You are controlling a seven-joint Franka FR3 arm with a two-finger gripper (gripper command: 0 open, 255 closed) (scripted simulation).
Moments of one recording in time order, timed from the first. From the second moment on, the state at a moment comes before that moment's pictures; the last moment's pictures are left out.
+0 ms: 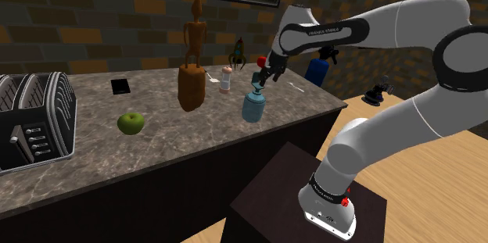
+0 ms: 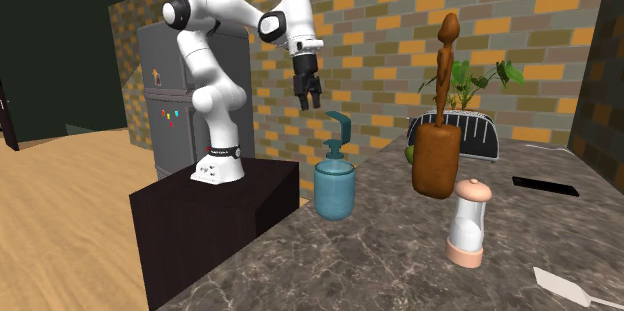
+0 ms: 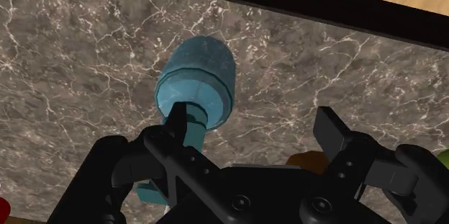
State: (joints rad) arm -0.11 -0.52 -0.19 -2.50 -0.15 2.16 -0.05
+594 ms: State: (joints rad) arm -0.14 -0.29 -0.30 -2.47 -0.09 2.49 -0.06
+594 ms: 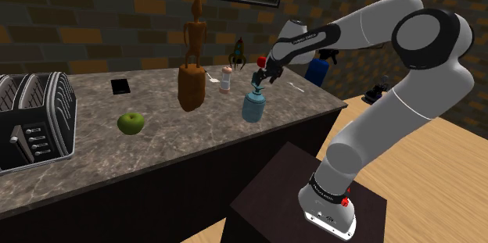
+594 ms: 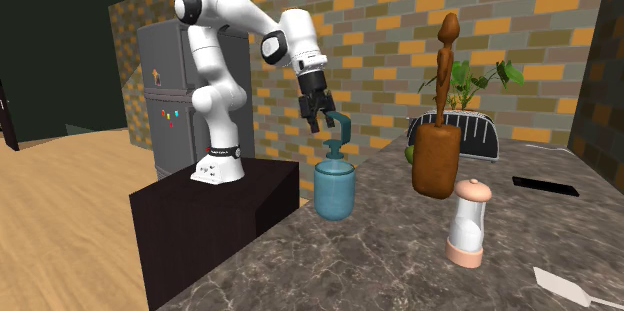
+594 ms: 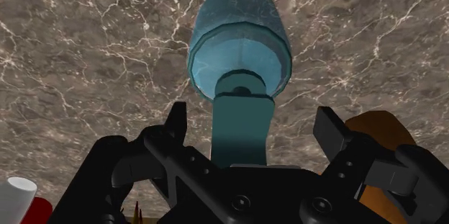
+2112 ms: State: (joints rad) arm -0.12 -0.20 -0.32 -2.48 -0.06 2.59 -0.09
